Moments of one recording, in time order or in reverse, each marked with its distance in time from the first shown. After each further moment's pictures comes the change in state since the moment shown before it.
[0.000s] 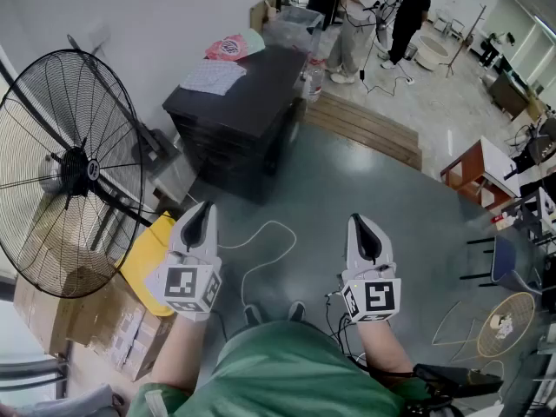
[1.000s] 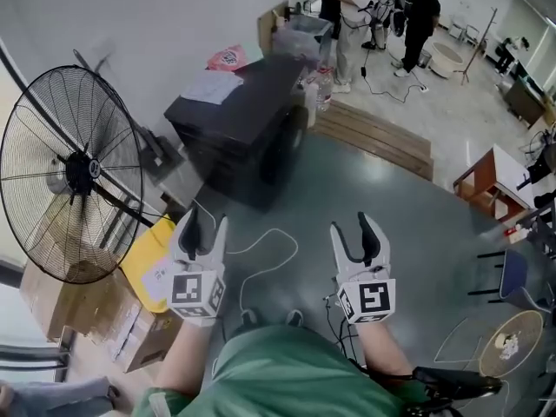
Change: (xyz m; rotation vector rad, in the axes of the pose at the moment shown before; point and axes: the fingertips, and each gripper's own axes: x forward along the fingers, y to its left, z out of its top) left arm 0.023 -0.099 0.001 0.055 0.011 0.128; right arm -0.022 -0.089 -0.018 0.050 -0.052 0.101
